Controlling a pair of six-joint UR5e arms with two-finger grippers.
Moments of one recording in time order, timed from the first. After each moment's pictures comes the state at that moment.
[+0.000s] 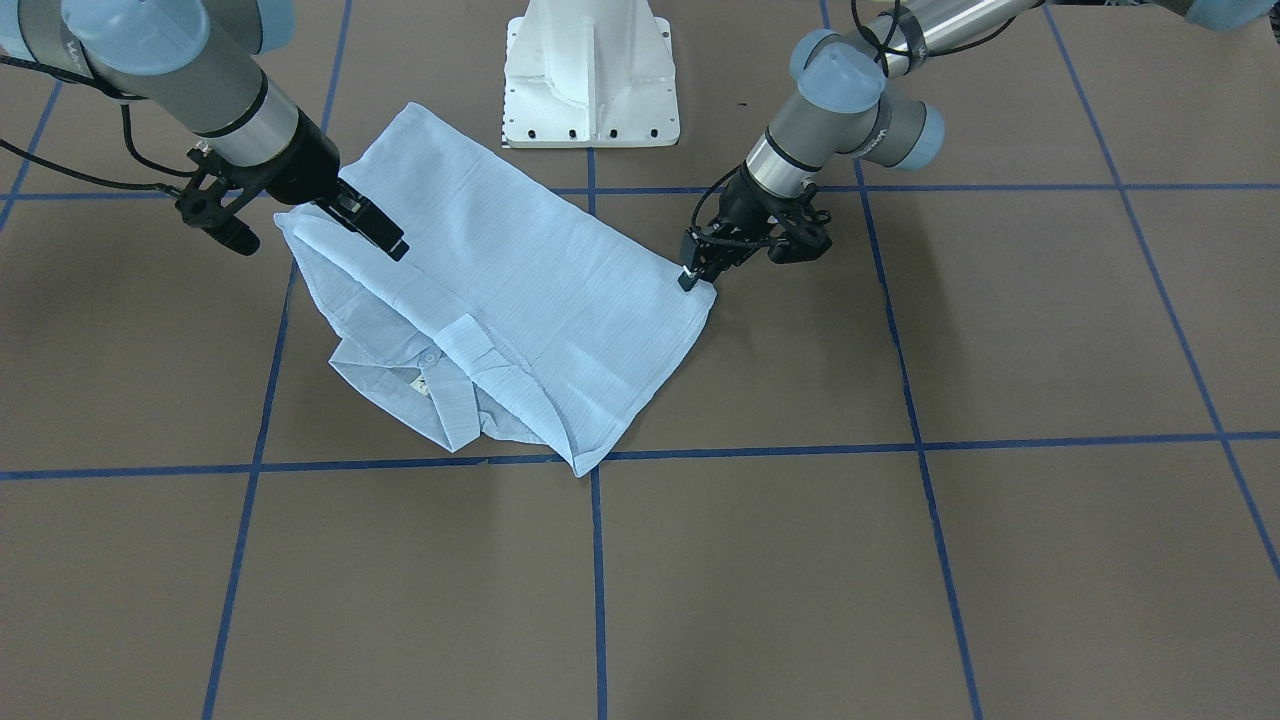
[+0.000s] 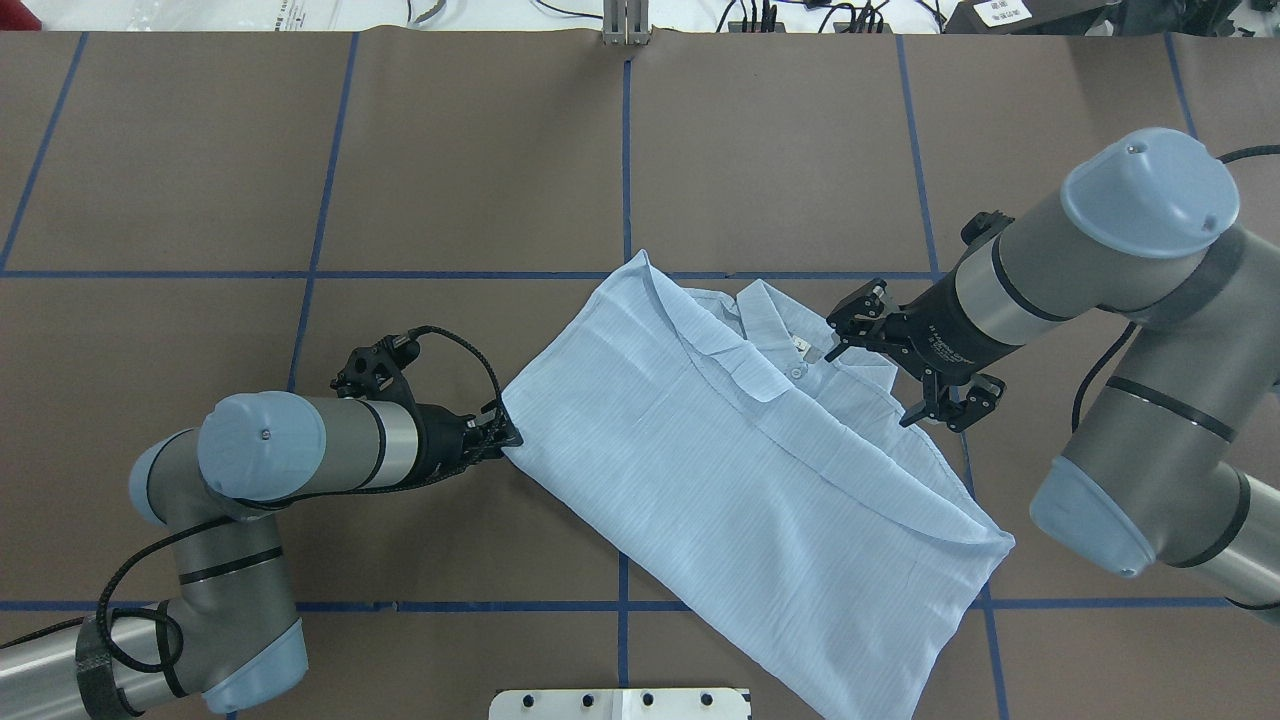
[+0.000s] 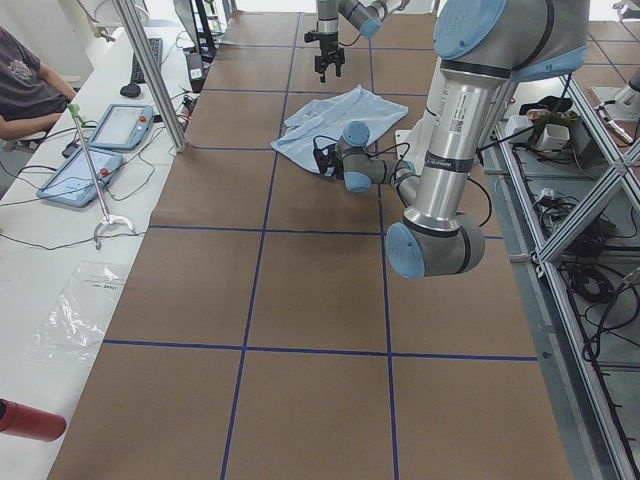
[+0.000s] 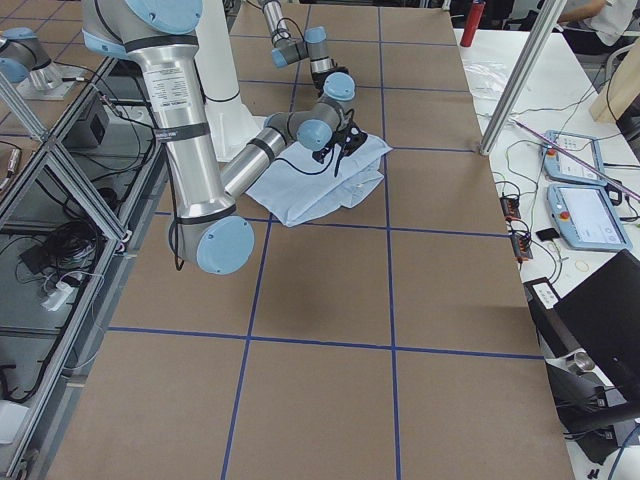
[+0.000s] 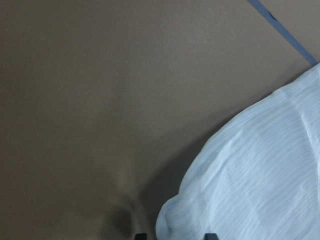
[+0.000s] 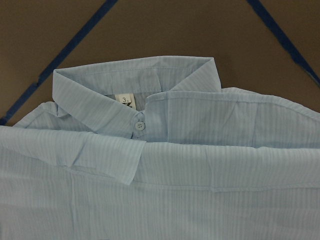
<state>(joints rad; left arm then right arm) -0.40 -1.90 -1.70 -2.37 -1.71 -1.85 0.72 -1.31 2.01 -1.41 2.22 1.84</state>
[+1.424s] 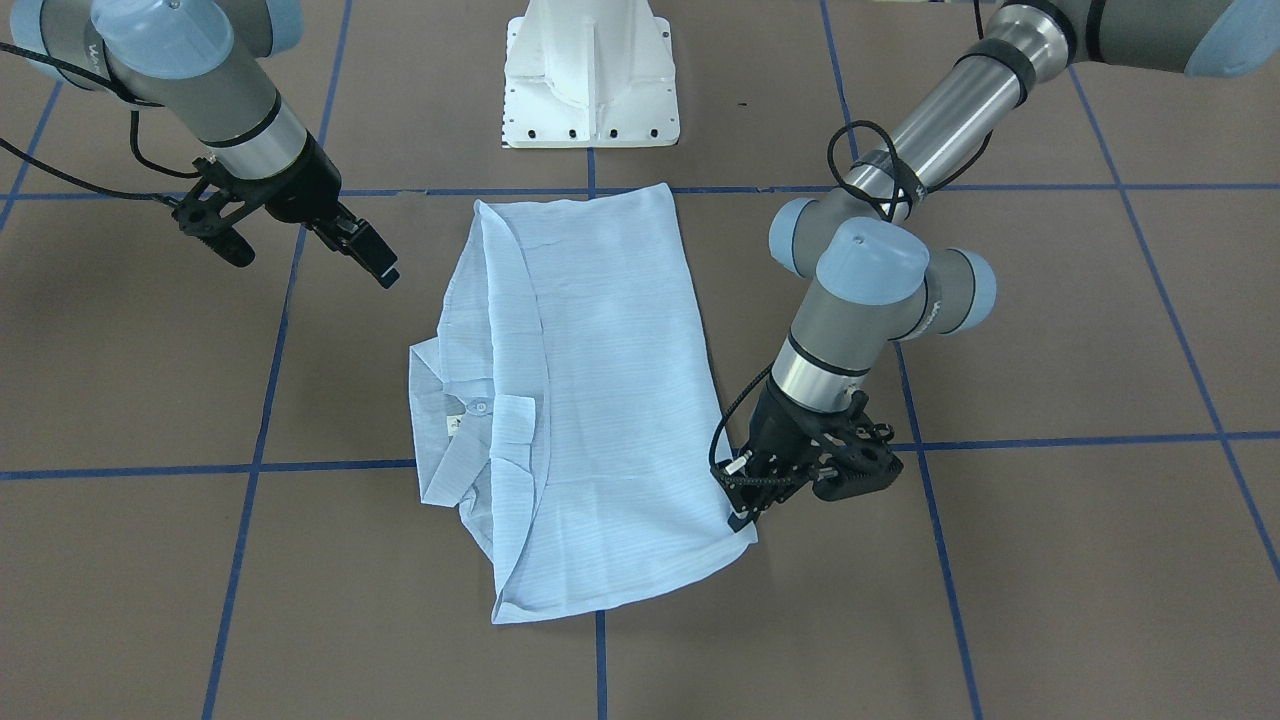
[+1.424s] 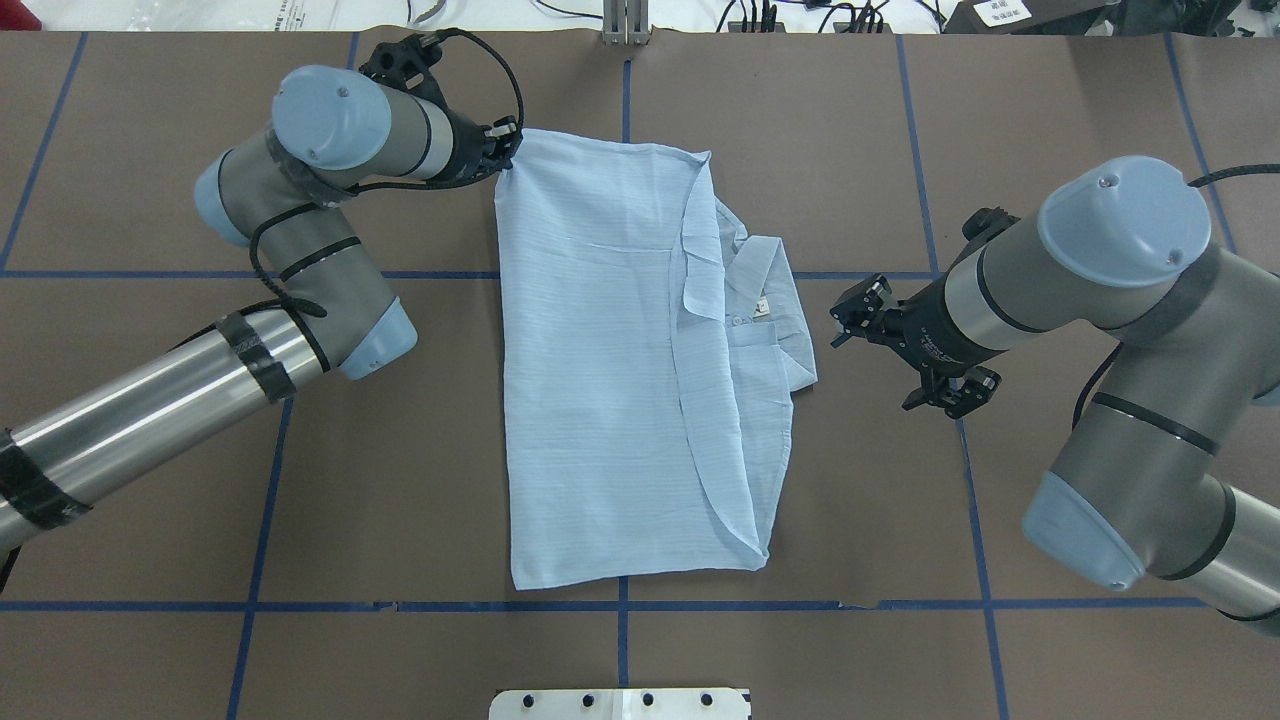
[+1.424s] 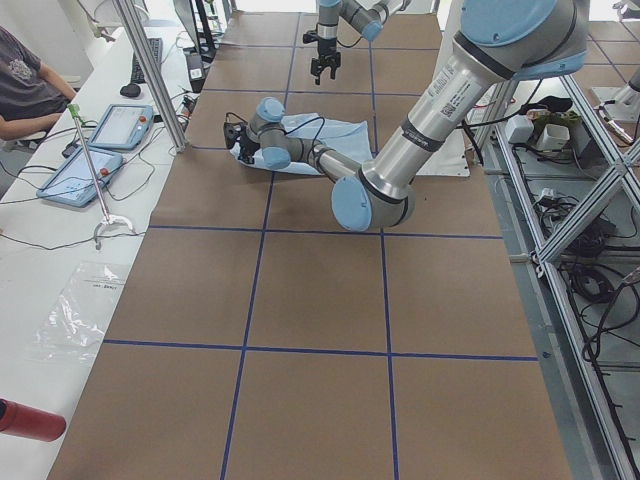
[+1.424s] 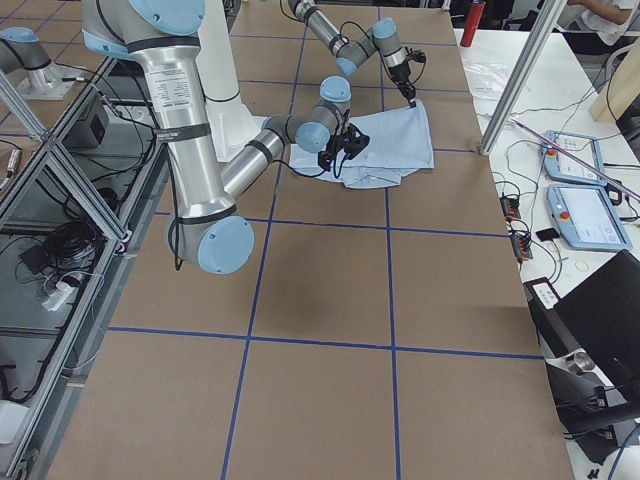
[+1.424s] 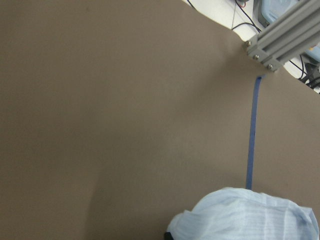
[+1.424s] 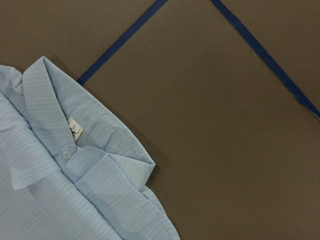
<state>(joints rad) -0.79 -2.37 -1.10 -2.40 -1.75 -1.49 0.70 -1.31 2.00 -1.41 2.07 1.85</state>
